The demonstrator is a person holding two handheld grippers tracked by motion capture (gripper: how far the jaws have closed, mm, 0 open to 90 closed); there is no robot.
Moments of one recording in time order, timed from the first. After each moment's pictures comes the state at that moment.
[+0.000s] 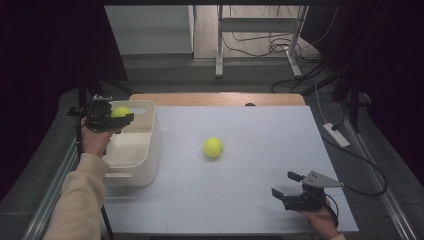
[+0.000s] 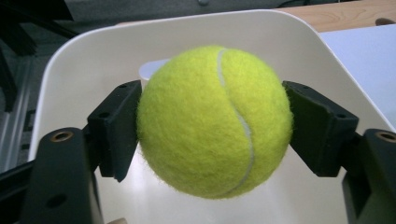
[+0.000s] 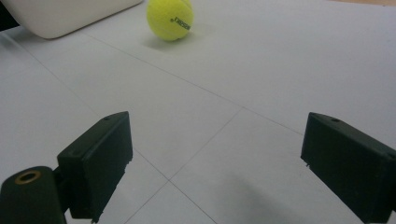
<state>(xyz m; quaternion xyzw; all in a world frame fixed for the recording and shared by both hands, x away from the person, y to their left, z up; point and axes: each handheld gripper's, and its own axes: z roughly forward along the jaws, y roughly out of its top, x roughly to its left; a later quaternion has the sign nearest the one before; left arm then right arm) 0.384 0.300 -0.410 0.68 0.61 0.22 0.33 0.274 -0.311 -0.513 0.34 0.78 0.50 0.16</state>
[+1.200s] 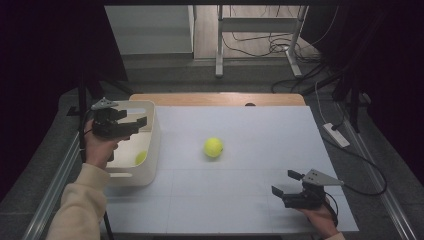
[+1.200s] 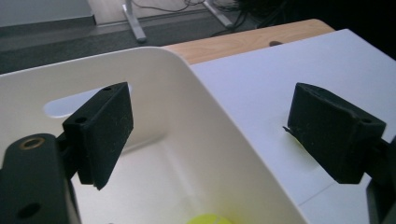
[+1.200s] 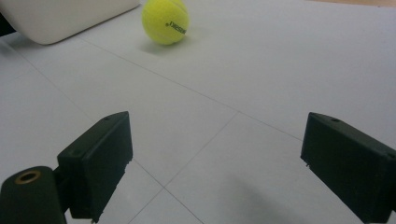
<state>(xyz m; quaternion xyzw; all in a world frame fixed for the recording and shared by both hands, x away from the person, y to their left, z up) 0.346 0.266 -0.391 0.71 0.51 0.20 0.45 0.278 -0.311 -0.512 0.35 0.78 0.50 0.16</state>
